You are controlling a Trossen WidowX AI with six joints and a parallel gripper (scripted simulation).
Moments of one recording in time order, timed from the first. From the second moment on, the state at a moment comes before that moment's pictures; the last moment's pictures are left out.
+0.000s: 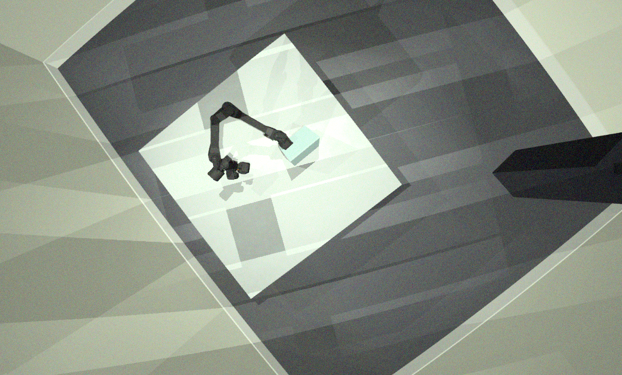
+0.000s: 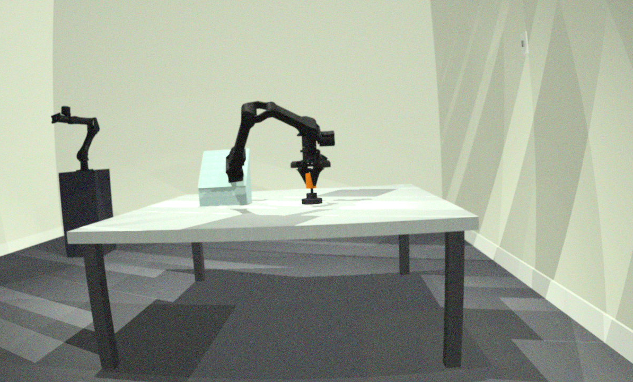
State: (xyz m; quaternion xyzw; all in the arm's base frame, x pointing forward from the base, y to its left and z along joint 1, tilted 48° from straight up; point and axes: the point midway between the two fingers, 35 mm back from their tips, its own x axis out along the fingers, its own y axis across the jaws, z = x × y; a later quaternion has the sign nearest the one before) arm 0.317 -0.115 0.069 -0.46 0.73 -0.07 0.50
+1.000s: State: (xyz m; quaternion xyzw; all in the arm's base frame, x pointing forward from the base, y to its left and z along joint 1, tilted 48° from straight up) arm 0.316 -0.116 0.068 -0.50 0.73 0.00 0.46
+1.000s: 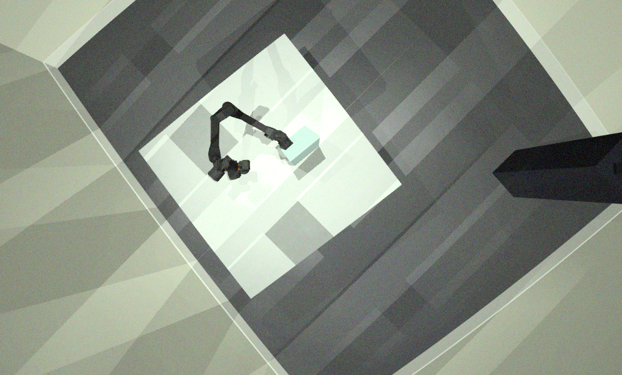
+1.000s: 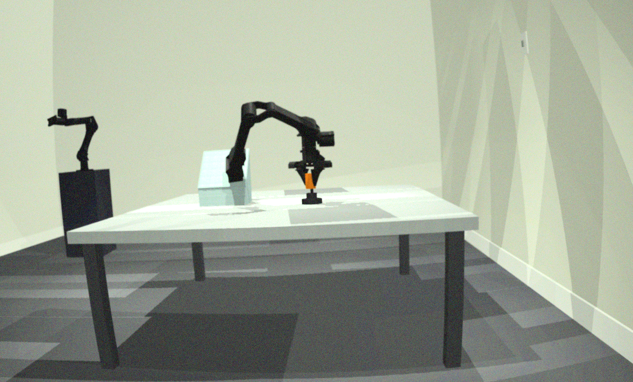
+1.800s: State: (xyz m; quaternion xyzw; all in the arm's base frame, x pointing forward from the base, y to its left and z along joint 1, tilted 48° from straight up) arm 0.315 -0.114 0.066 -0.51 0.73 0.00 0.45
